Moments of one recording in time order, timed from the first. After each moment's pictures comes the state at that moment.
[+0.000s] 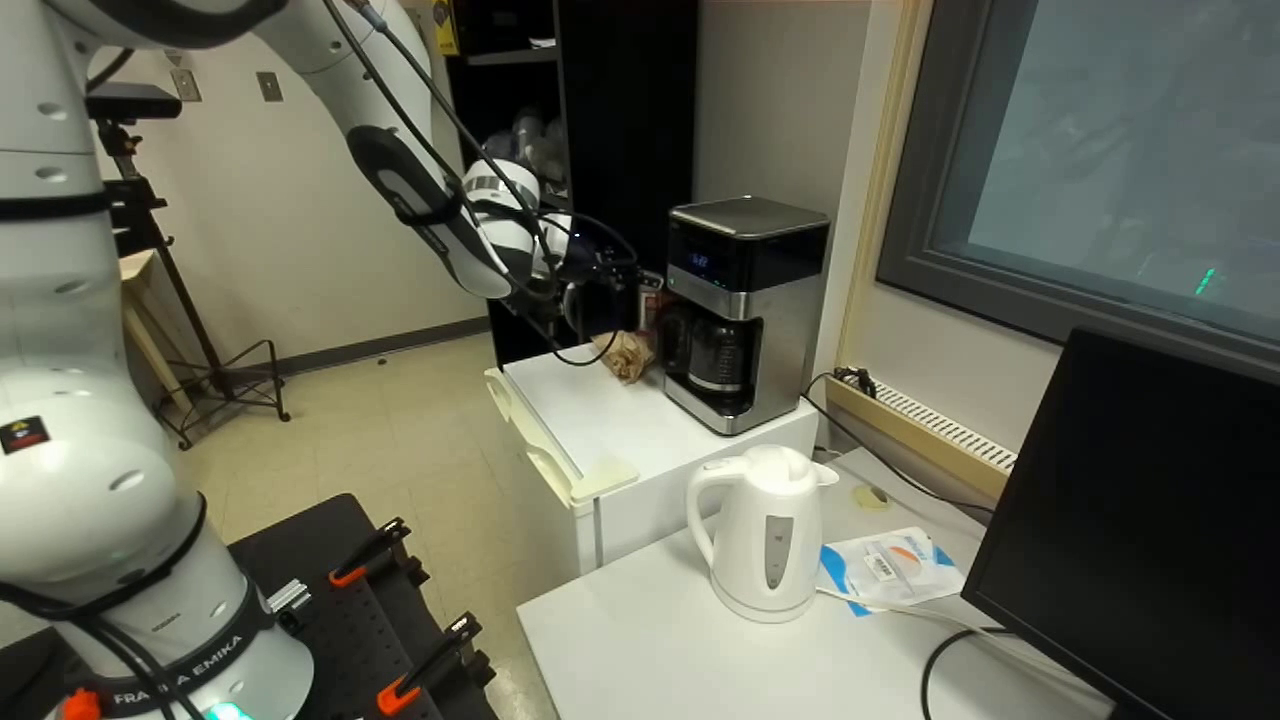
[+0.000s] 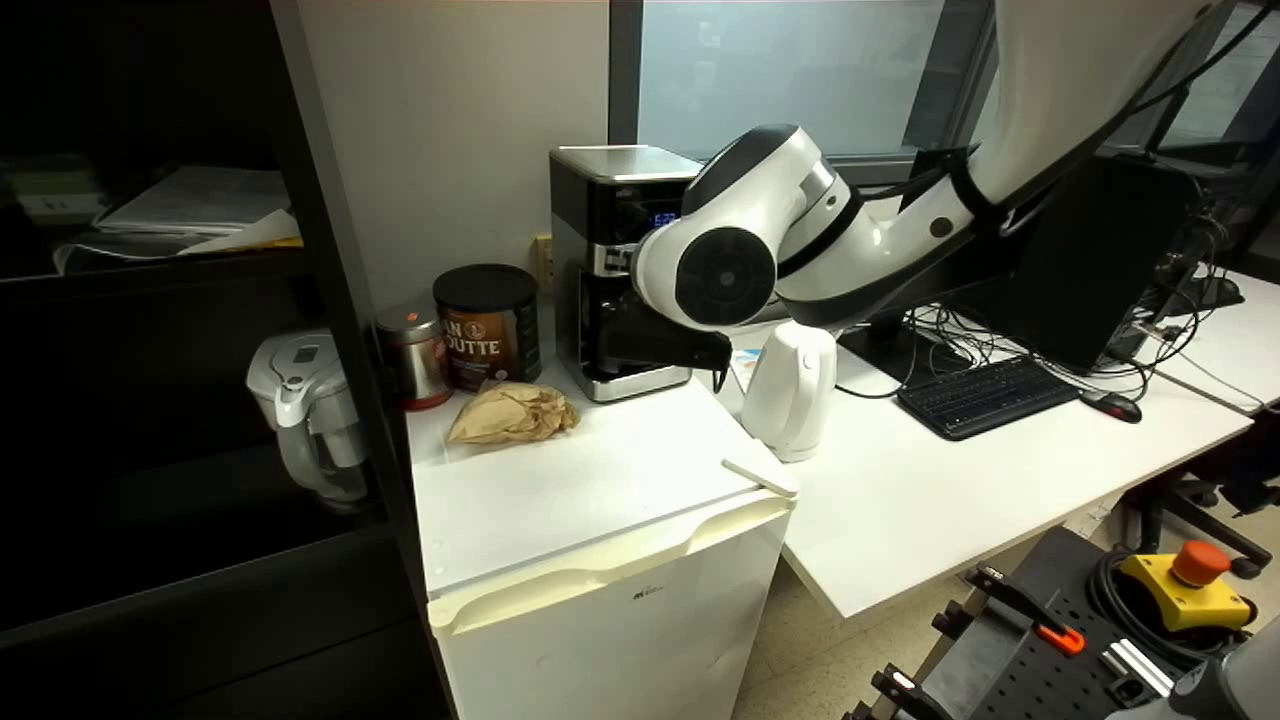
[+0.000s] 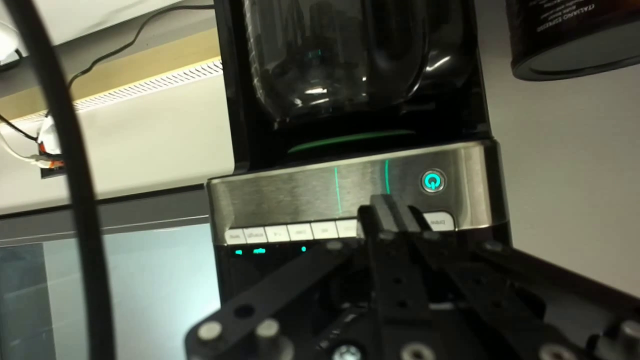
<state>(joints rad) 0.14 0.22 0.19 -2.16 -1.93 2.32 2.51</state>
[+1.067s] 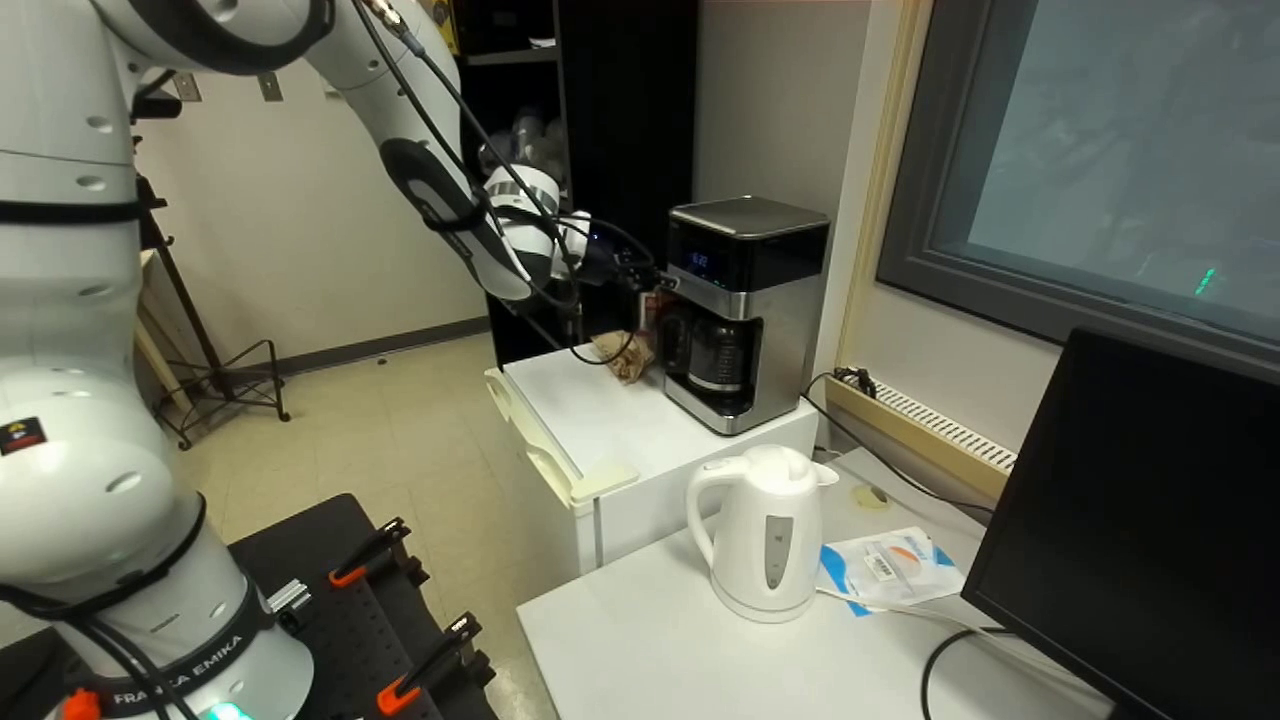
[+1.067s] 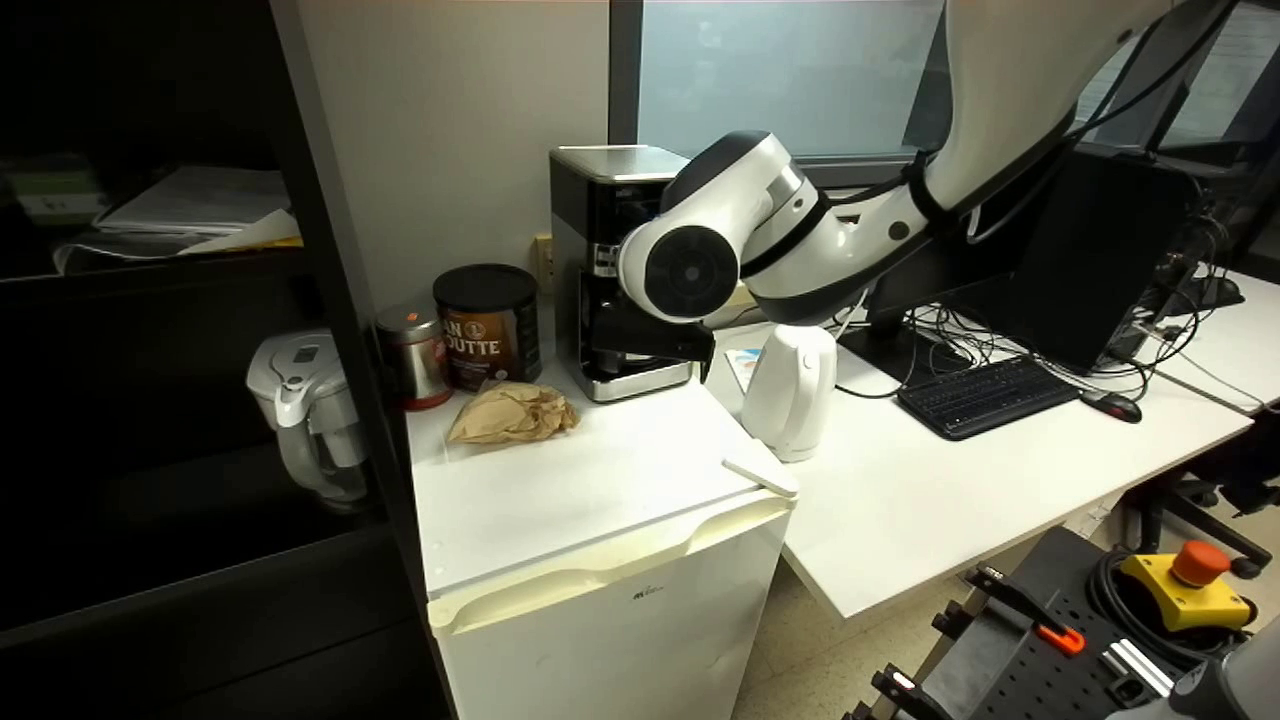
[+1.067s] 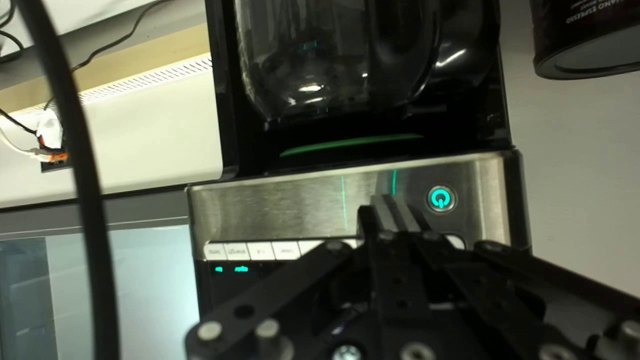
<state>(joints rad) 0.13 0.31 0.18 -2.06 -1.92 2.30 2.47</state>
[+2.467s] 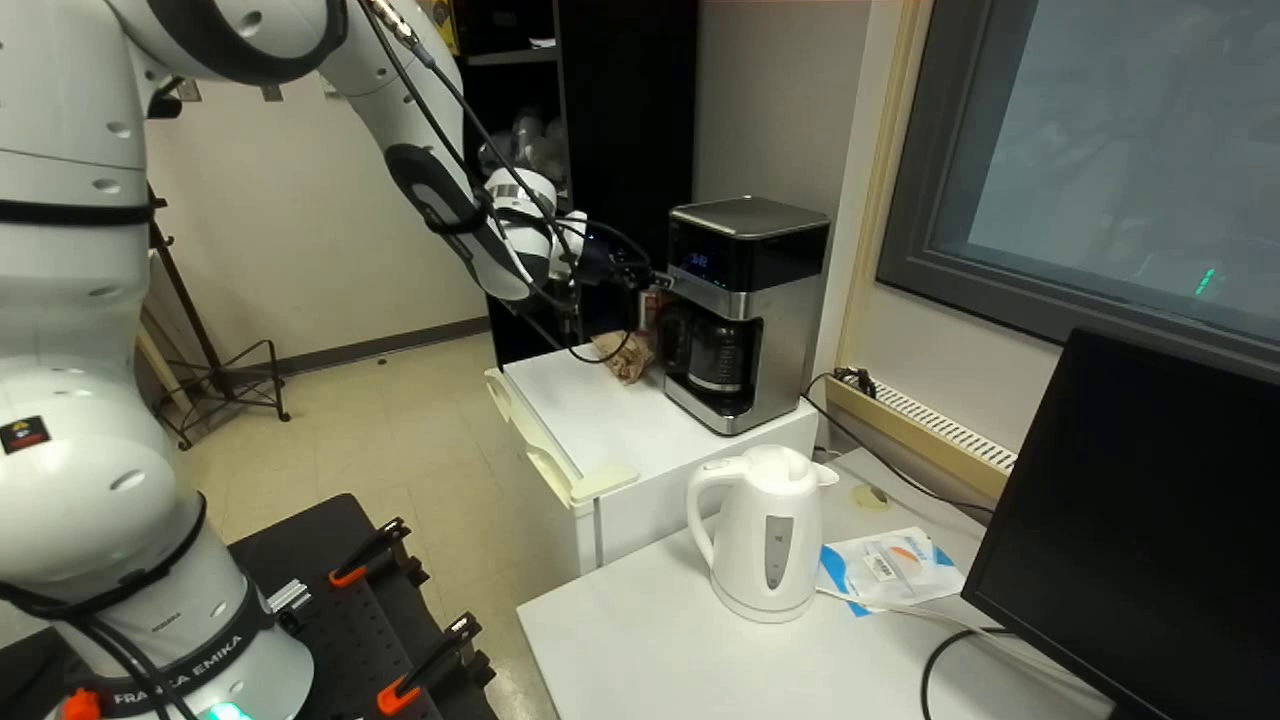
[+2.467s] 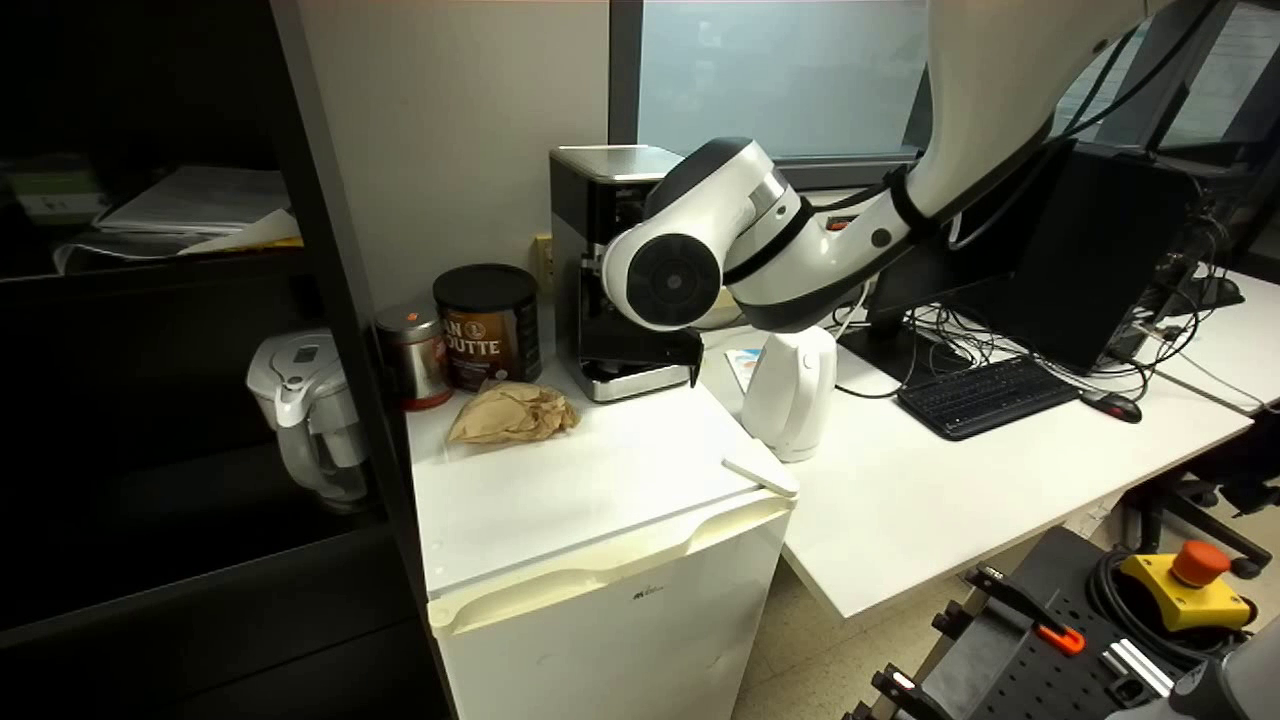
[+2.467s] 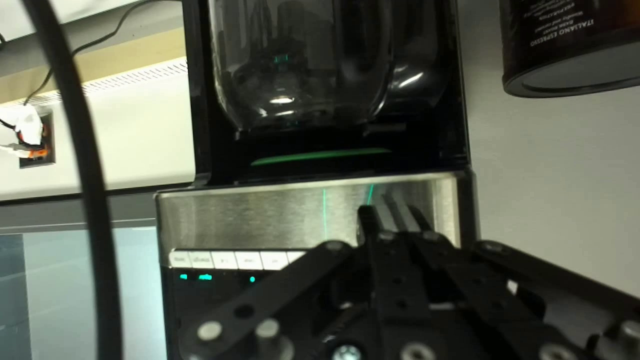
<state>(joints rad) 0.15 0.34 0.20 -2.02 -1.91 2.29 2.43</state>
